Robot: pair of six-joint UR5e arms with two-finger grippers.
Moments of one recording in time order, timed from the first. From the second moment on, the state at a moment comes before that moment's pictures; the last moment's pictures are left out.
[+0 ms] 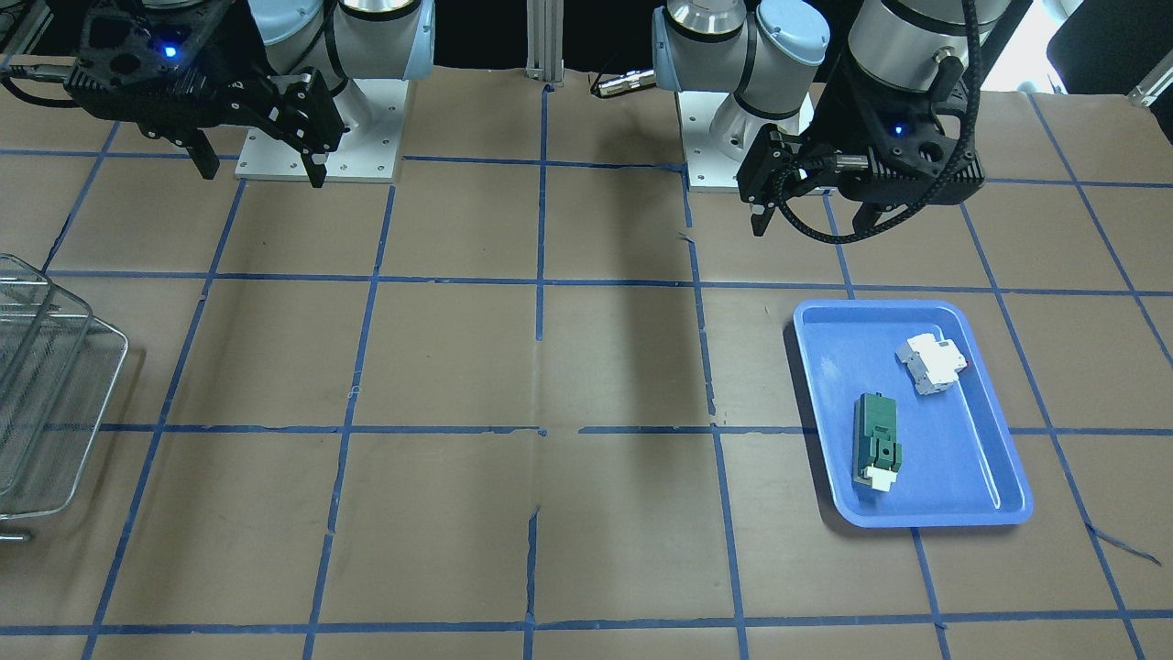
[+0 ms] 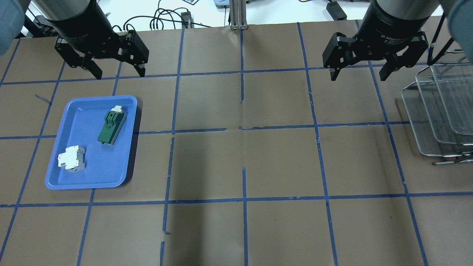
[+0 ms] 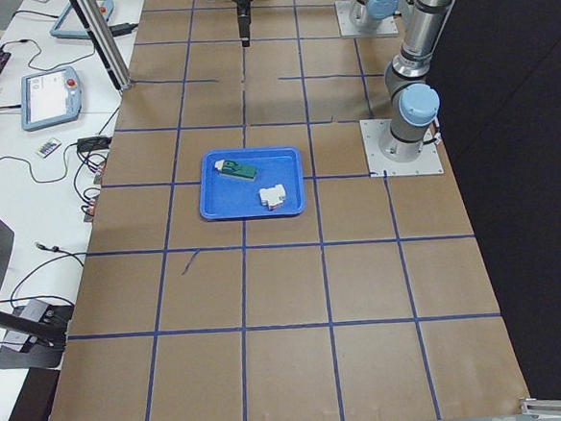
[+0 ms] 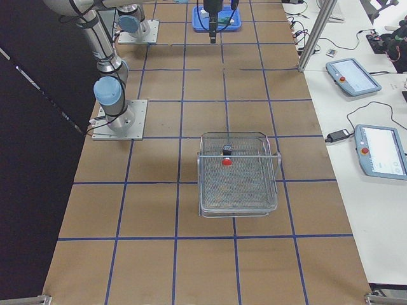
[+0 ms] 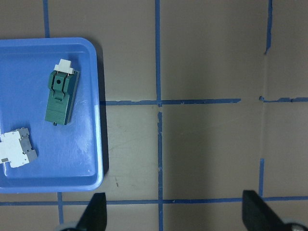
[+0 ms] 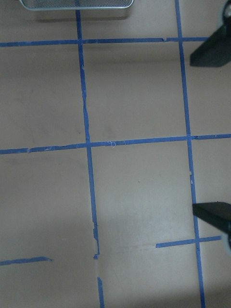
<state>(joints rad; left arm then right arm) -1.57 -1.61 -1.43 -1.65 1.56 0.00 1.60 -1.64 1.51 -1.50 -1.59 0.10</state>
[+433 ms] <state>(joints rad) -1.57 -1.61 -1.44 -1.65 1.56 0.00 1.60 -1.64 1.51 -1.50 -1.59 0.09</state>
